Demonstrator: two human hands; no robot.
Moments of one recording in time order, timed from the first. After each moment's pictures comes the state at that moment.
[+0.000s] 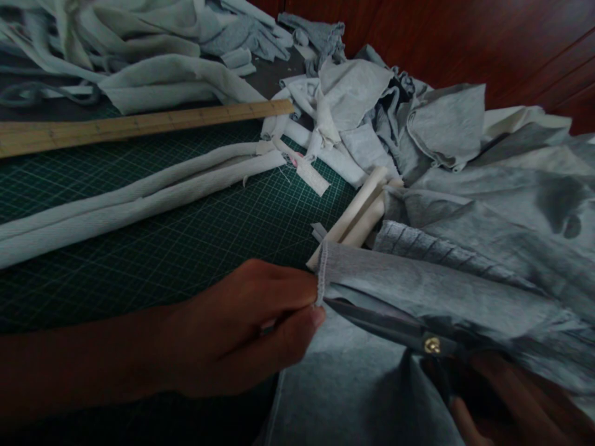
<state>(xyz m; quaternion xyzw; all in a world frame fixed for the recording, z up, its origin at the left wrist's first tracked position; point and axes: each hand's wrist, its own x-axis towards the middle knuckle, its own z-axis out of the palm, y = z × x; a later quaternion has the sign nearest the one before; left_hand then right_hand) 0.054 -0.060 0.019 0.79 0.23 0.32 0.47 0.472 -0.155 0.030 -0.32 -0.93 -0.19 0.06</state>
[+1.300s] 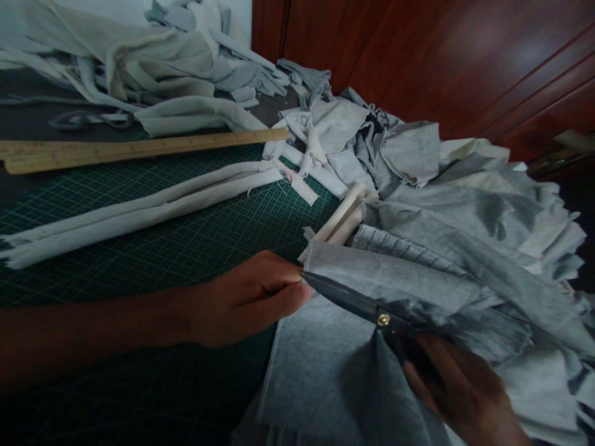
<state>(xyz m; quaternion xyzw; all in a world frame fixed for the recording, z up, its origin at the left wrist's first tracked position) 0.055 -0.057 0.023 0.77 0.22 0.33 0.49 0.402 -0.149 0.037 -0.39 -0.90 -0.17 0.12</state>
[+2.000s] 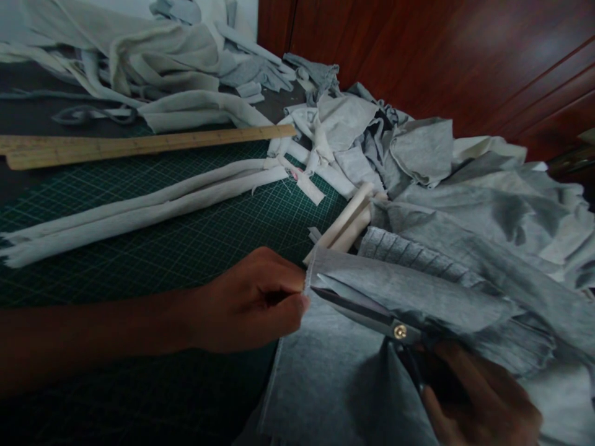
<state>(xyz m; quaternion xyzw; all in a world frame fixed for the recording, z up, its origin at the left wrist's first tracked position) 0.055 -0.058 0.020 0.76 0.22 0.35 0.50 0.413 -0.156 0.032 -0.42 -0.88 -0.16 0.14</state>
